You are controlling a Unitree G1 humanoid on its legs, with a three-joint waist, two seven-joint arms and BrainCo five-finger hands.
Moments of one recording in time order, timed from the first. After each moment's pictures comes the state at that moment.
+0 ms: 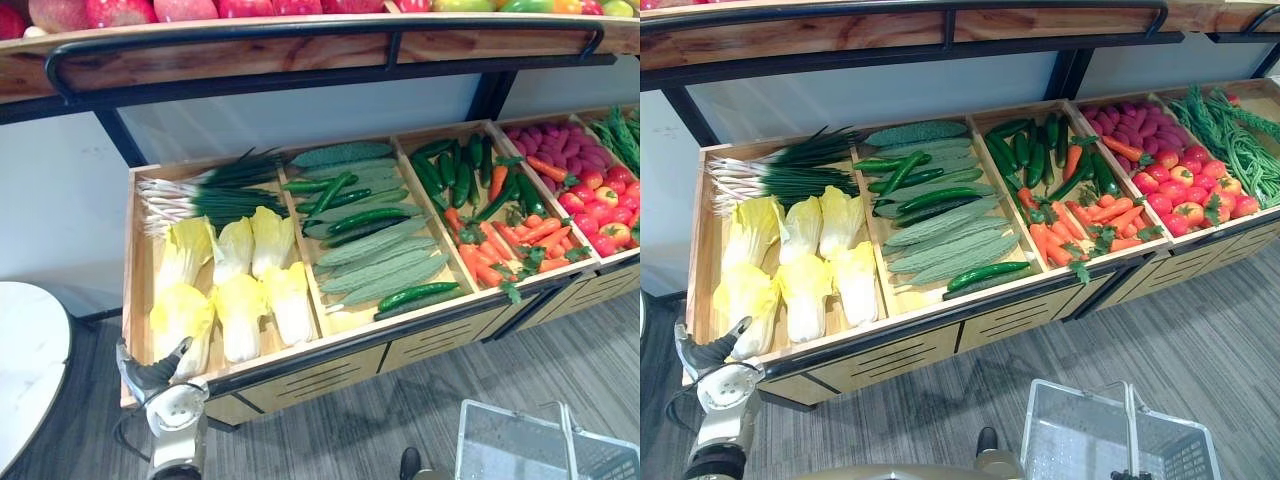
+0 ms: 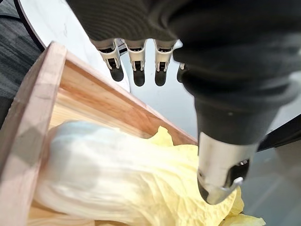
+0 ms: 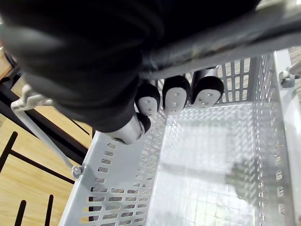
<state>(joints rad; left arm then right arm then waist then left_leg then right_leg) -0.03 0.28 0.32 0.59 -0.07 -0.14 0.62 0.22 -0.18 -0.52 0.96 -0.32 -0.07 -0.25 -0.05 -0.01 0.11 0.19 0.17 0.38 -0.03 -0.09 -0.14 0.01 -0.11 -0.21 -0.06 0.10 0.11</state>
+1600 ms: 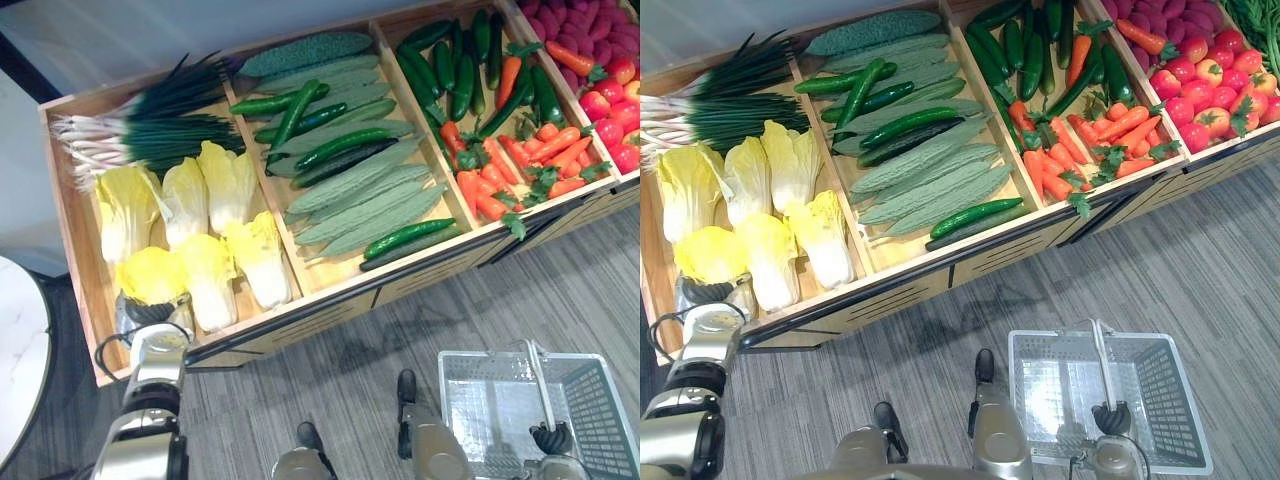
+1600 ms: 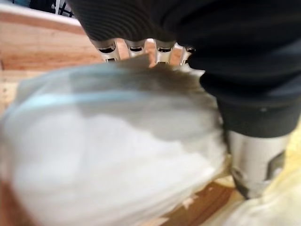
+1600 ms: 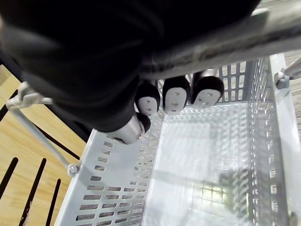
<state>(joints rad) -0.39 0.46 0.23 0.87 0.12 0.13 0.51 0.10 -0.24 -0.33 0.91 -0.31 -0.14 -0.28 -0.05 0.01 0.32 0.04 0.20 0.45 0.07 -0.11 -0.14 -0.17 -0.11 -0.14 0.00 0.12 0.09</state>
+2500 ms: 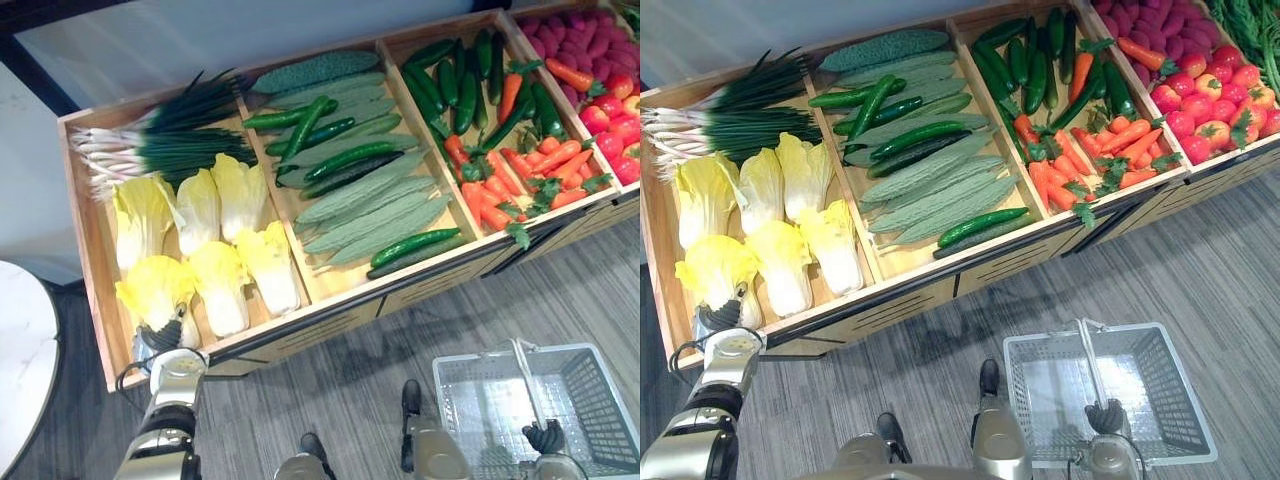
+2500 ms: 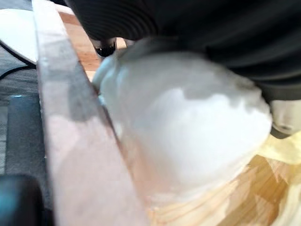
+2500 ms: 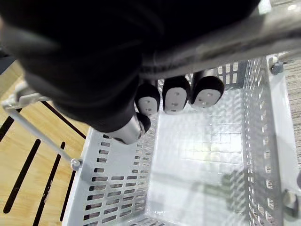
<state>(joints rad) -0.30 0.40 0.22 0.92 0.03 0.06 0.58 0.10 -0.25 -0.26 0.92 -0.32 -0.14 -0.27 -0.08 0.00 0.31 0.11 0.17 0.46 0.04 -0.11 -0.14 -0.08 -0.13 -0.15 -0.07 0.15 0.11</state>
